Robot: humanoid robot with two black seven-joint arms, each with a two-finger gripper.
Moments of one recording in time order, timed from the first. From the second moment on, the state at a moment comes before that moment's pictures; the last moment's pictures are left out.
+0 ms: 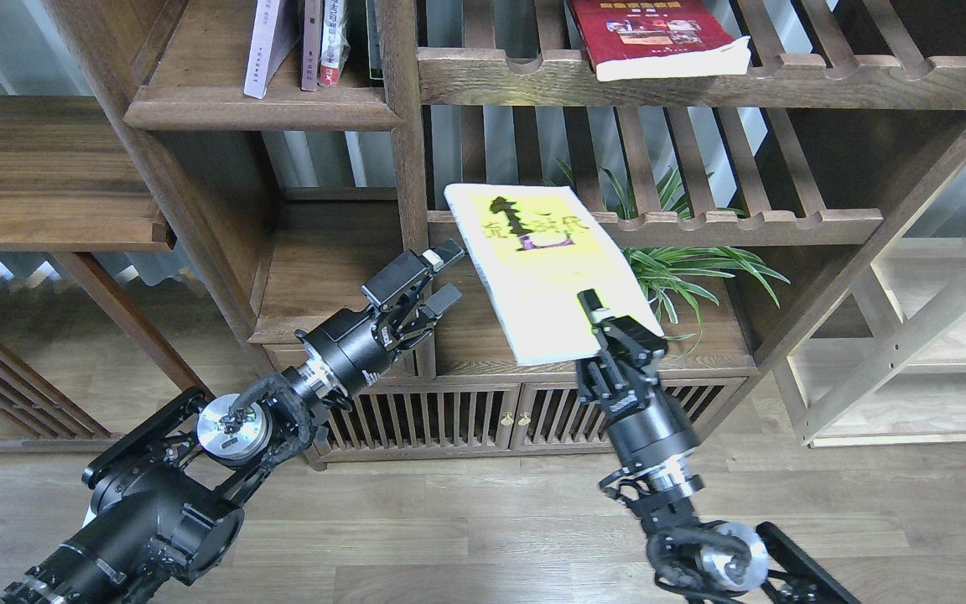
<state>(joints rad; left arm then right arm) -0.46 0.00 -0.90 -1.00 -0.45 -0.42 0.38 -0.04 -0.02 1.00 1.33 0.48 0.58 -0.03</state>
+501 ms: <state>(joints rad) -0.46 0.00 -0.89 -1.00 -0.52 -0.41 0.47 -0.03 0.00 0.94 1.33 0.43 0.58 -0.04</state>
